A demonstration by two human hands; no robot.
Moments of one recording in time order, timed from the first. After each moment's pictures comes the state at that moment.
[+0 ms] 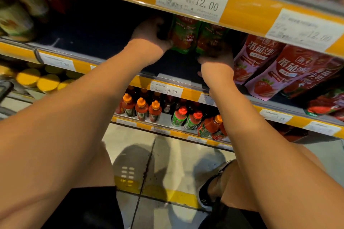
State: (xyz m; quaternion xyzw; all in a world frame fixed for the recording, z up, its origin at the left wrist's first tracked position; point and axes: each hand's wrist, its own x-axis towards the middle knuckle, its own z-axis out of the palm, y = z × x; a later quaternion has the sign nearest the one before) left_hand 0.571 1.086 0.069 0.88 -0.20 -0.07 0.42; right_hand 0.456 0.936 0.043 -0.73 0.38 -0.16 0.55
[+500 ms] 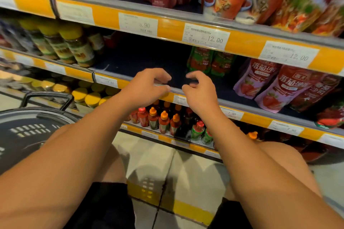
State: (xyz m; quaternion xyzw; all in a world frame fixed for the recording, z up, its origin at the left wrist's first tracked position) left_hand 0.498 1.203 0.086 0.88 -0.28 -0.10 0.38; right_hand 0.421 1.027 0.068 -0.85 0.20 -0.14 0.47
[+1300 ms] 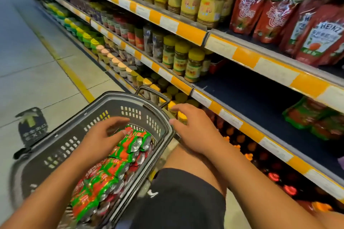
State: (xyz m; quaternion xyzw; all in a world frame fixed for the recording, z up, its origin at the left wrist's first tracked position) left_hand 0.356 1.559 0.058 0.87 0.05 0.03 0.48; right_hand 0.422 1.286 0.119 -0.93 -0.20 0.04 0.30
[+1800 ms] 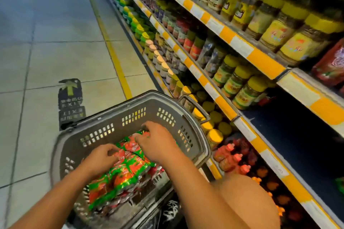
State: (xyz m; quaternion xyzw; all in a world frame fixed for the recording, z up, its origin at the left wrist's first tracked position) left_hand 0.302 1.675 -0.075 0.86 0.28 -0.11 0.41; right_hand 0.408 1.499 0.066 -0.89 -0.27 0.25 0.26
